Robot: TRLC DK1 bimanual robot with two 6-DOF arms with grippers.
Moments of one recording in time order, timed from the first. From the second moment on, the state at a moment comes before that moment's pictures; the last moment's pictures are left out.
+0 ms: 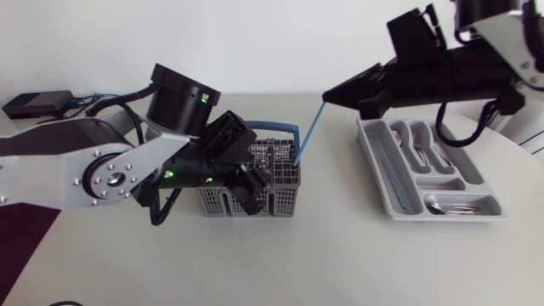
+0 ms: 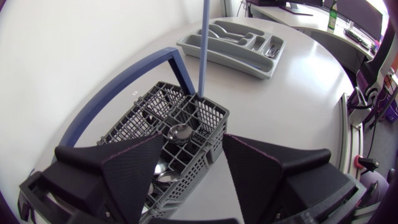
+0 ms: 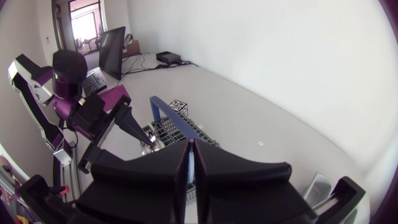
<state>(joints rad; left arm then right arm) -0.70 1.45 0.93 -0.17 0.05 0.29 0.28 1.33 1.17 -0.40 -0.60 -0.27</state>
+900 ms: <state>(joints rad) -0.67 1.36 0.88 -0.17 0.03 0.30 -0.21 1.68 1.45 -0.91 -0.45 -0.50</state>
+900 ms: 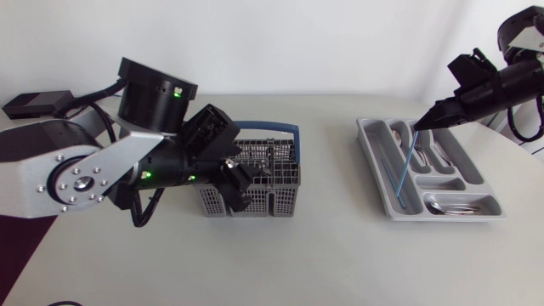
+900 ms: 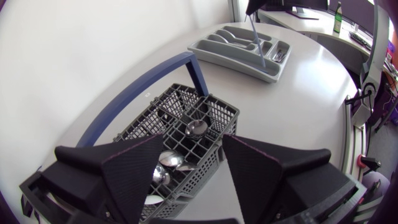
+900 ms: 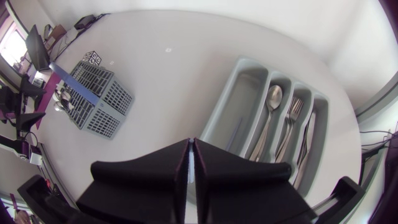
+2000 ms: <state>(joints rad) -0.58 1.29 0.81 -0.14 0.03 0.35 -0.10 1.78 1.34 -0.60 -0.39 -0.42</state>
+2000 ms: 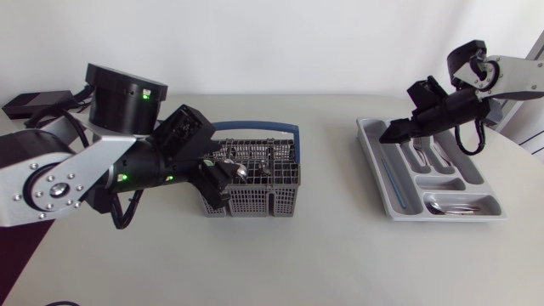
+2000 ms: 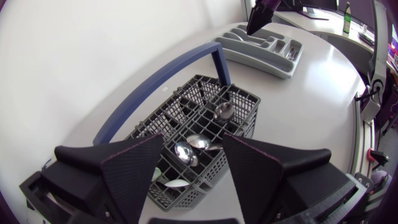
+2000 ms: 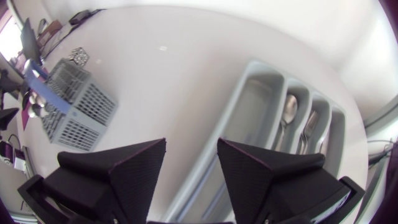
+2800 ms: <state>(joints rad) -0.54 1.25 0.73 -0.11 0.03 0.36 0.55 1.63 1.18 -0.49 -0.38 -0.23</state>
